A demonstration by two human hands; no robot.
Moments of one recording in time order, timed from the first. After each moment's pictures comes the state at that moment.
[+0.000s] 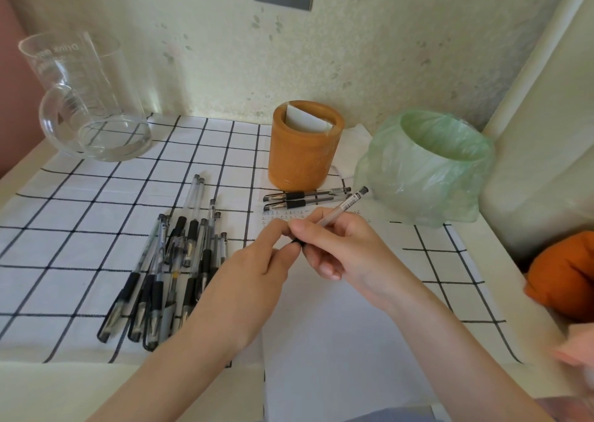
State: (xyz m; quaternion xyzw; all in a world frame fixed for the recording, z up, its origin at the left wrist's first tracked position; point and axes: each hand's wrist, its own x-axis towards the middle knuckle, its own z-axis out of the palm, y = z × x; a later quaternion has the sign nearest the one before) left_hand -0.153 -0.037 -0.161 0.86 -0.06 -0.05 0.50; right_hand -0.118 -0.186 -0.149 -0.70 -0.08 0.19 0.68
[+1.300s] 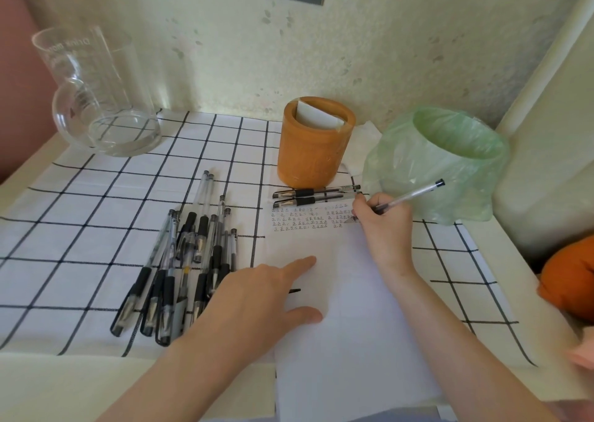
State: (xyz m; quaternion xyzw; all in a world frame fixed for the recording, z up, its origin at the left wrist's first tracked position) left_hand -0.151 -0.032 -0.185 0.97 -0.17 -0.11 0.16; right_hand -0.063 -0.215 -0.214 -0.78 0.07 -0.20 0.59
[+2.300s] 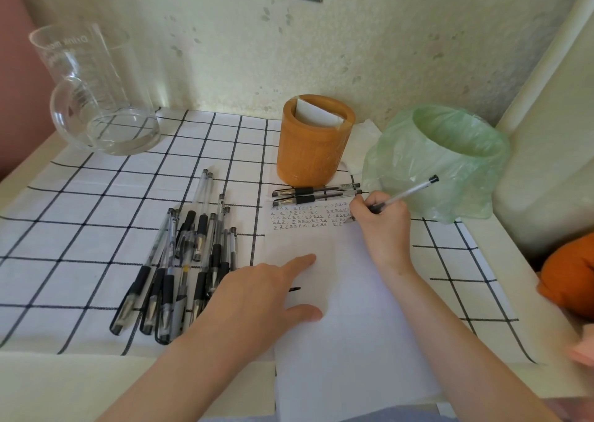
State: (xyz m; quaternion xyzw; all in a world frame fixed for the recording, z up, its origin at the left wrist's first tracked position) left_hand -0.149 -0.032 -0.188 0.97 -0.17 -0.12 0.15; right_hand -0.063 -0.214 -0.215 -0.80 0.05 -0.22 0.55
